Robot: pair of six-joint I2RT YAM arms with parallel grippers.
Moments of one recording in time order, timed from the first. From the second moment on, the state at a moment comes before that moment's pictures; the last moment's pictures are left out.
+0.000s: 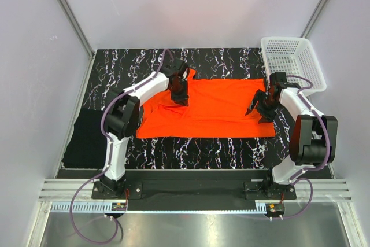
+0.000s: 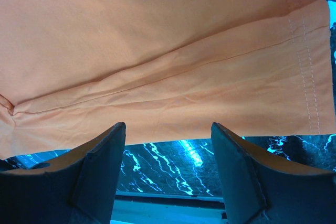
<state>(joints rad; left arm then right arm) -0.52 2.11 1.70 -0.75 0.19 -0.55 -0.05 1.61 1.10 -0.78 -0.20 0.47</state>
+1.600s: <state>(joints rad) -0.12 1.55 0.97 -0.57 0.45 -0.51 0.46 2.18 1.67 -0.51 -0.60 0.33</state>
